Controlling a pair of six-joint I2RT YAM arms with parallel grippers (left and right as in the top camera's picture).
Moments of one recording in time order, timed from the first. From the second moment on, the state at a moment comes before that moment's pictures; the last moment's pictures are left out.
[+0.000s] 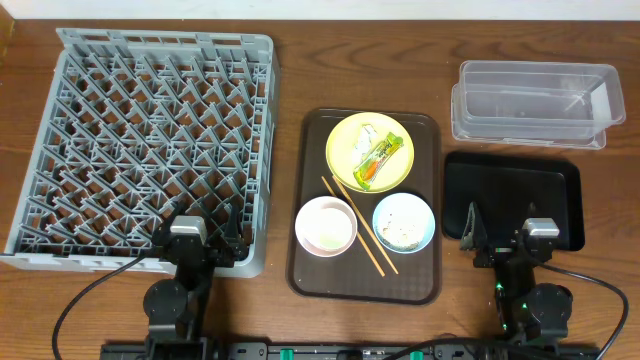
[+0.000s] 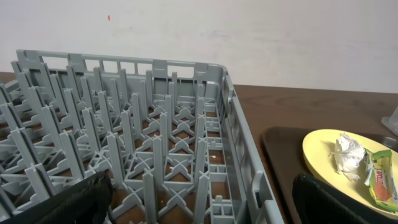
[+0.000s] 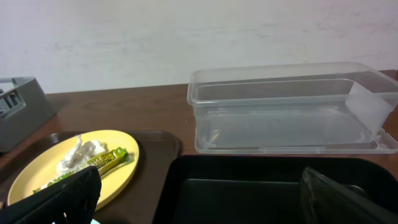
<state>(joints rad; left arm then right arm) 0.00 0.01 0.02 -0.10 0.10 -0.08 0.02 0.01 0.01 -0.07 -0.01 0.13</state>
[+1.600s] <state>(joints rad) 0.00 0.62 0.62 -0.67 0.10 -0.11 0.02 0.57 0.44 -0.25 -0.09 0.18</state>
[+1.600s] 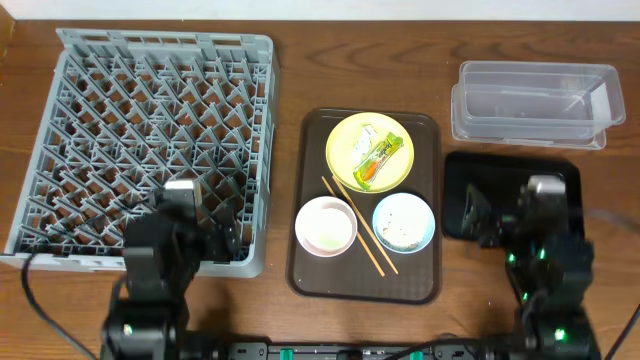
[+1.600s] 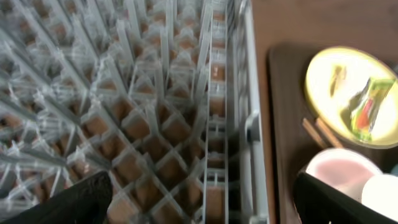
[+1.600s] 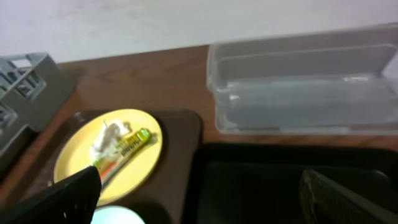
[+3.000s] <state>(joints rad) 0.00 0.91 0.89 -0.94 0.10 -0.12 0.37 1.66 1.55 -0.87 -0.04 0.31</state>
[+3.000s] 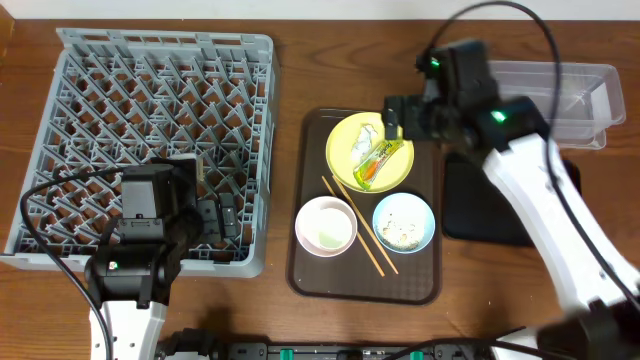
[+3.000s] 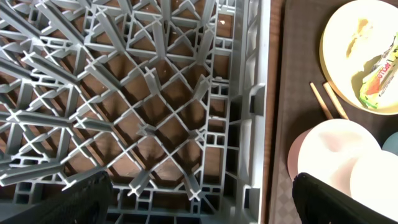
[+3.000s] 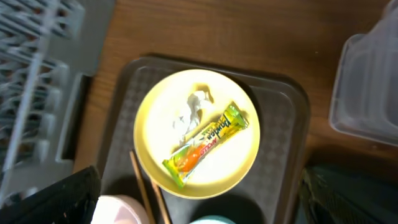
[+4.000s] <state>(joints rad) 0.00 0.91 0.89 -0.94 0.10 -0.12 0.50 2.15 1.57 -0.90 0.02 0.65</state>
